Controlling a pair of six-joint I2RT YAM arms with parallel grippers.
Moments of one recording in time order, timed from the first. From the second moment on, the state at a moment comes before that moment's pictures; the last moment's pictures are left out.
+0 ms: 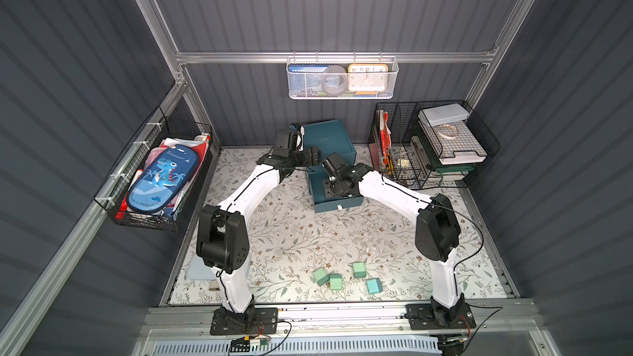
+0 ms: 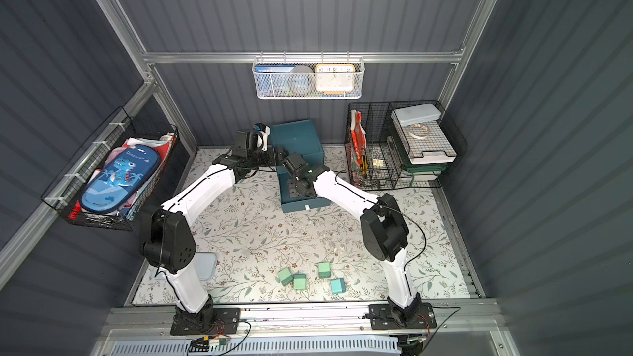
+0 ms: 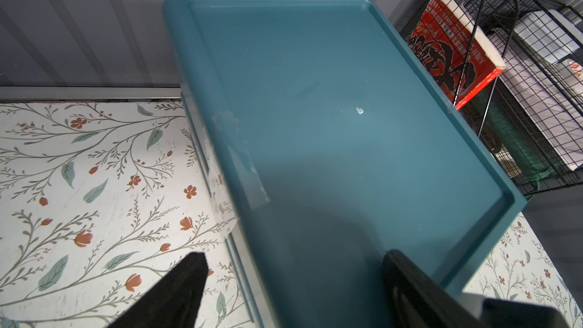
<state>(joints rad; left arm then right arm) -0.39 1.83 1.59 -0.34 0.14 -0.26 0.71 2.06 1.79 -0.75 0.13 0.48</state>
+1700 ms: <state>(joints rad) -0.39 1.84 1.59 -0.32 0.15 -0.26 1.08 1.27 0.83 -1.04 0.18 0.80</state>
